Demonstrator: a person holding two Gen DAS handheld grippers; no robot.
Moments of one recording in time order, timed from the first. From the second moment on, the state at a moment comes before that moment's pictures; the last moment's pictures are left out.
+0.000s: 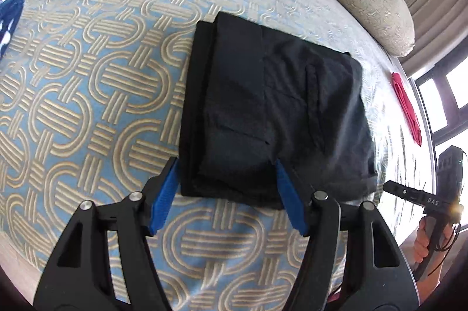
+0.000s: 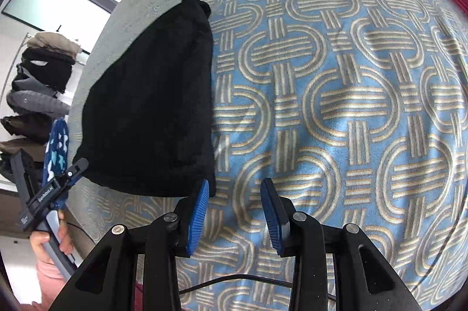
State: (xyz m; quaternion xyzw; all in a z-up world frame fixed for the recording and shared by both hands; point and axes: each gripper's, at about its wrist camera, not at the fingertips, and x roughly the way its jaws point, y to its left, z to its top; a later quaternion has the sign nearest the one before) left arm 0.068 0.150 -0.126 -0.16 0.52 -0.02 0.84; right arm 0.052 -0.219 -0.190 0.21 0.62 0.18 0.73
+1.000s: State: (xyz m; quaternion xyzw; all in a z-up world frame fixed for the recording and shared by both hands) left arm 0.102 0.105 -0.122 -0.06 0.52 -0.01 0.85; right arm -0.009 -0.283 -0.191 0.25 0.59 0.20 0.74
